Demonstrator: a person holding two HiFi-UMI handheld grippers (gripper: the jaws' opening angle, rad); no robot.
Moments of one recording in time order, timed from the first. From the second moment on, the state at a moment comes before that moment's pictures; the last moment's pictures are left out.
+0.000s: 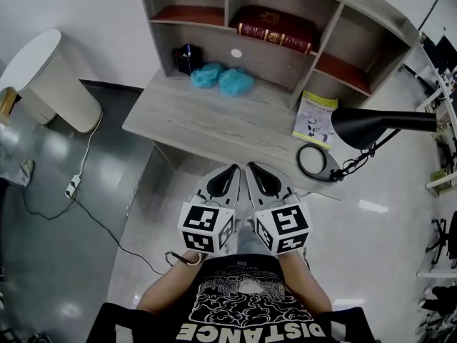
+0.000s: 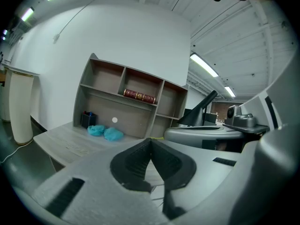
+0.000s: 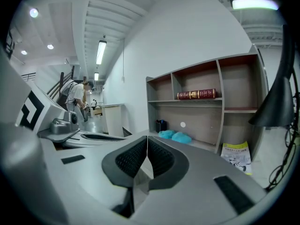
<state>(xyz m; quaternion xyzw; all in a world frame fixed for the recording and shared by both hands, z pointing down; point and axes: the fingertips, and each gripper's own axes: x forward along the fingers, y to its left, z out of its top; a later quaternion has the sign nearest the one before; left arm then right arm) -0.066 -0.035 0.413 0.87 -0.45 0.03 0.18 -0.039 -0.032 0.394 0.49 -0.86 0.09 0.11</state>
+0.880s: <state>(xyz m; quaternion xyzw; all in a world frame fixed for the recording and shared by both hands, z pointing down) 0.010 -0.192 0.399 0.87 -0.45 0.00 0.21 0.038 -0.182 0.389 0.49 -0.86 0.11 0.08</state>
